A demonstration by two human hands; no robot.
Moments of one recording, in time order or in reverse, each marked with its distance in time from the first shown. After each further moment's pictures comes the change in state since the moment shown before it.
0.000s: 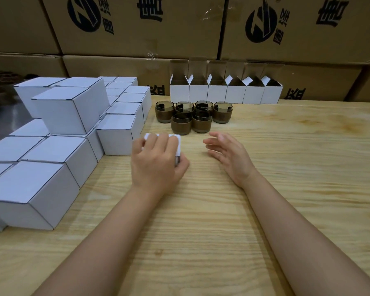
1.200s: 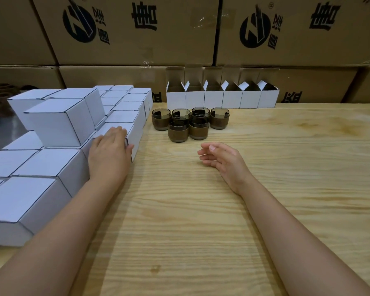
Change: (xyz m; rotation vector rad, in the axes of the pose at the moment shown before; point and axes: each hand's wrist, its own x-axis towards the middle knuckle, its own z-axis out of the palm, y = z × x) left_hand 0.001 -0.087 0.035 -0.083 -0.515 -0.344; right_hand 0.002 0.000 0.001 -0.063 -0.033 -0.008
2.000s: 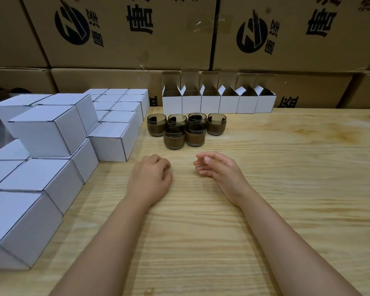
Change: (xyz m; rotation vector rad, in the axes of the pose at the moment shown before) left_hand -0.018 0.067 0.029 -0.233 -0.248 0.118; right_hand 0.002 0.003 -0.001 -0.049 -0.013 0.002
